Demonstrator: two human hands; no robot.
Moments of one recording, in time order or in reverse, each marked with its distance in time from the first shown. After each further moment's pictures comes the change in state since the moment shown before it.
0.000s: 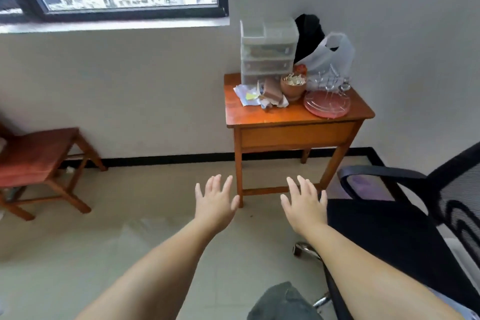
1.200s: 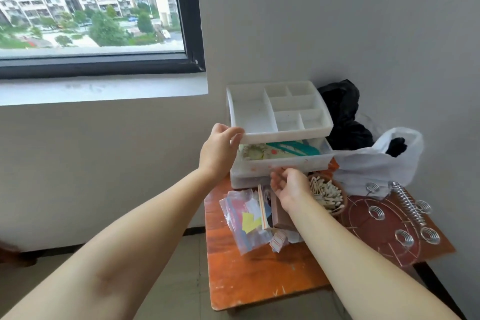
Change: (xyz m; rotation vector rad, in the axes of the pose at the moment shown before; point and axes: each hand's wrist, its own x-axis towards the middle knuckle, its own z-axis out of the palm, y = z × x) left_hand 0.571 0.036 -0.187 -0.583 0.350 0.236; right_hand 0.536 -0.105 -0.120 1.936 0.064 0.715
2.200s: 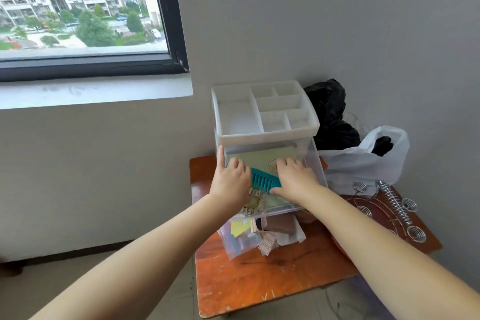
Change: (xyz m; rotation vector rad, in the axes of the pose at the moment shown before) left_hand -0.043 0.033 0.038 0.940 -0.433 0.334; right_hand 0.006 -0.048 -0.021 -2.138 -0.145 -0.664
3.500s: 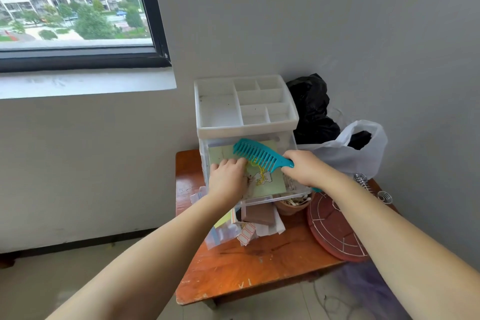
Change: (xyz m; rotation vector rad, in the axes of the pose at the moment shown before) left_hand 0.025 0.045 0.025 -0.522 0.133 -0.237; right_hand -0.015 0.069 -0.027 0.346 -0.041 -0.051
